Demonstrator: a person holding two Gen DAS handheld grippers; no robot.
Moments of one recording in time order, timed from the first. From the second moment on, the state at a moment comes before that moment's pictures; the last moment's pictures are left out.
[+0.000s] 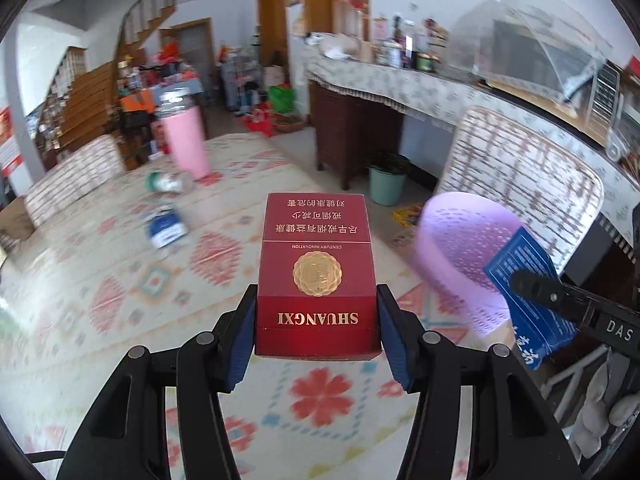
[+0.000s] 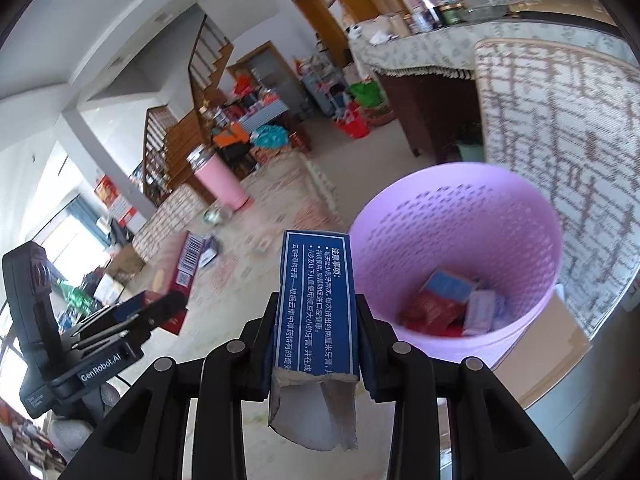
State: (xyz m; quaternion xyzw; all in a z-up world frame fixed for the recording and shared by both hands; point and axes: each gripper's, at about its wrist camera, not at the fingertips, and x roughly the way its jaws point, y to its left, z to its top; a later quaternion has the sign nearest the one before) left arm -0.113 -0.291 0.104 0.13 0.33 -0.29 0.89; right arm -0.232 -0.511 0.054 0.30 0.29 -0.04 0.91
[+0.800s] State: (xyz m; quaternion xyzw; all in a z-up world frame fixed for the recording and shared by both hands) left arm -0.147 -0.072 0.122 0.02 0.28 -0.19 0.94; right arm -0.254 -0.329 0.079 0.19 0.31 -0.03 0.93
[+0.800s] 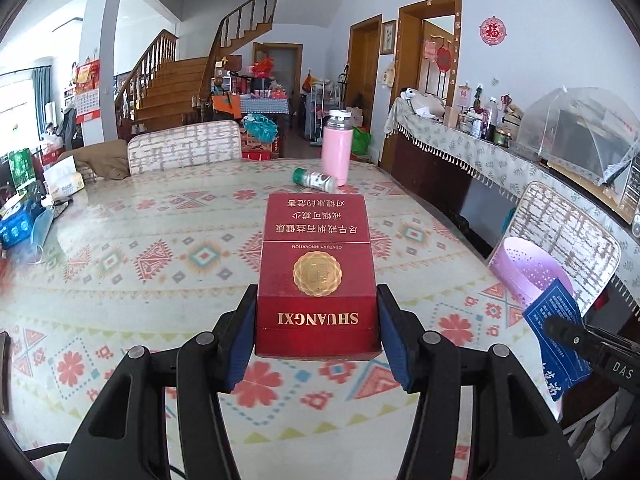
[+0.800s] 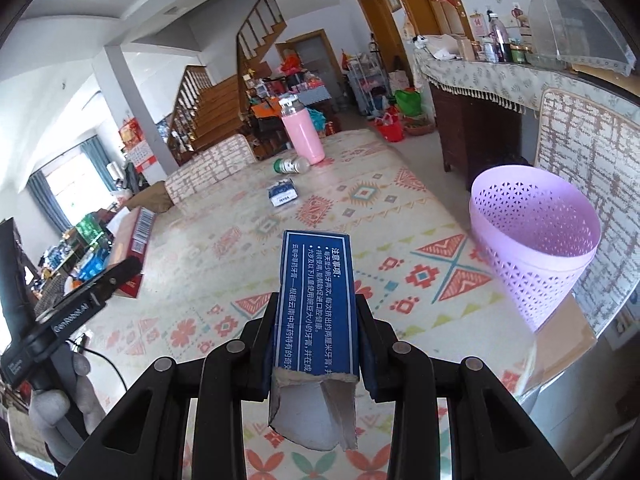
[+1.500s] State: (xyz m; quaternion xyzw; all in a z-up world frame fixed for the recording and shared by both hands) left arm -0.071 -0.124 0.056 0.09 0.39 -0.29 0.87; right arm -0.233 -0.356 0.036 0.26 0.34 -0.16 0.89
